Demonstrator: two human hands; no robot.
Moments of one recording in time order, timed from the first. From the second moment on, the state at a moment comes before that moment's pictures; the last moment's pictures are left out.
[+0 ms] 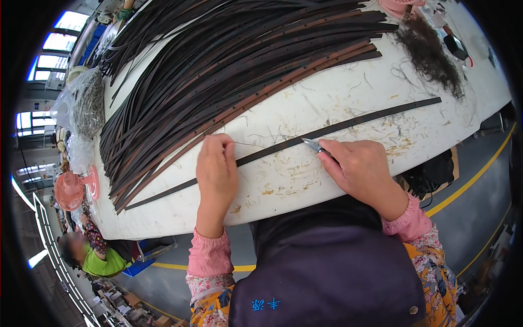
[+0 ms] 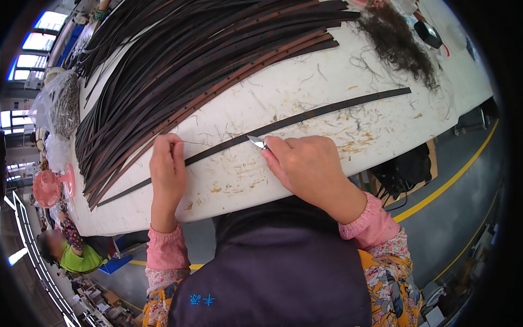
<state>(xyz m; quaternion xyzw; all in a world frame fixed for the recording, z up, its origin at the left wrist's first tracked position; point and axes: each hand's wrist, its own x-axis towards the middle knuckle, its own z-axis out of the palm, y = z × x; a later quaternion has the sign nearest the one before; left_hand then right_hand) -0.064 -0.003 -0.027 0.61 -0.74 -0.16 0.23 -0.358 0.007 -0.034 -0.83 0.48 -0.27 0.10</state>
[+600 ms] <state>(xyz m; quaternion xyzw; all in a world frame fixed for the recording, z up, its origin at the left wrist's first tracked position) -0.104 -0.003 -0.035 0.55 -0.74 -0.22 0.30 -0.341 0.007 -0.034 -0.84 0.44 -0.28 0.14</state>
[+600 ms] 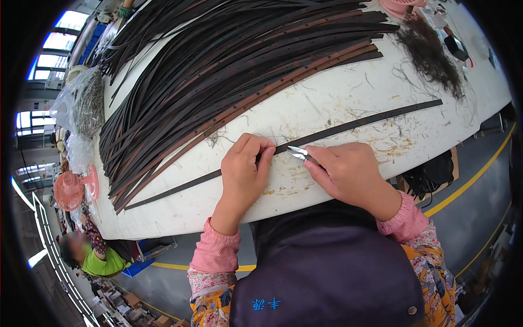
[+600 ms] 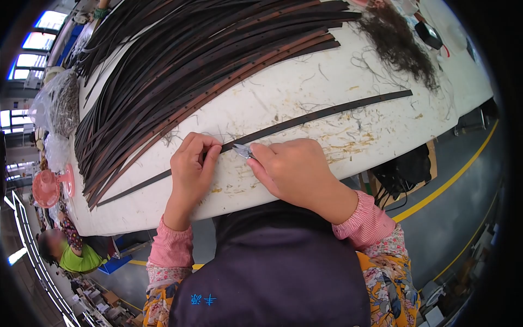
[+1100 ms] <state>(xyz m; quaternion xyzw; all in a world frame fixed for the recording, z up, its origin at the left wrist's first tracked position) -0.103 -0.004 -0.036 0.55 -0.74 -0.23 0.30 -0.327 0.004 -0.033 -0.85 0.43 -0.26 0.14</state>
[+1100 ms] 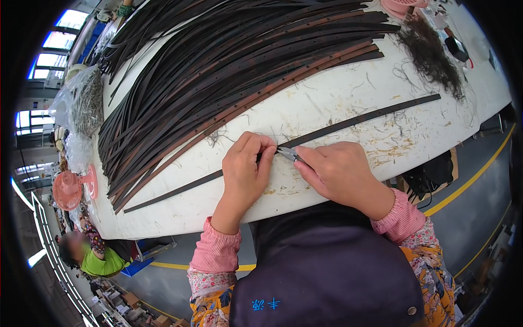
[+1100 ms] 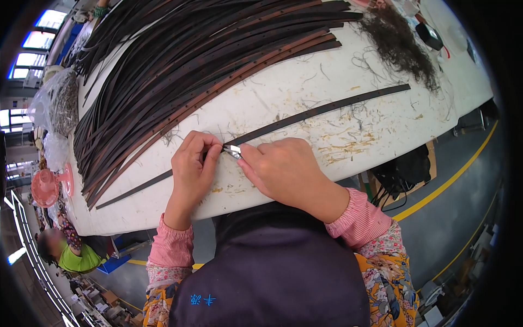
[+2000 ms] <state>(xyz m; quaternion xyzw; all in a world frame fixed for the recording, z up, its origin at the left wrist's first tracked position) -0.098 -0.002 -0.031 0.54 -0.72 -0.28 0.33 -0.336 0.006 -0.036 -0.84 0.43 -0.29 0.15</state>
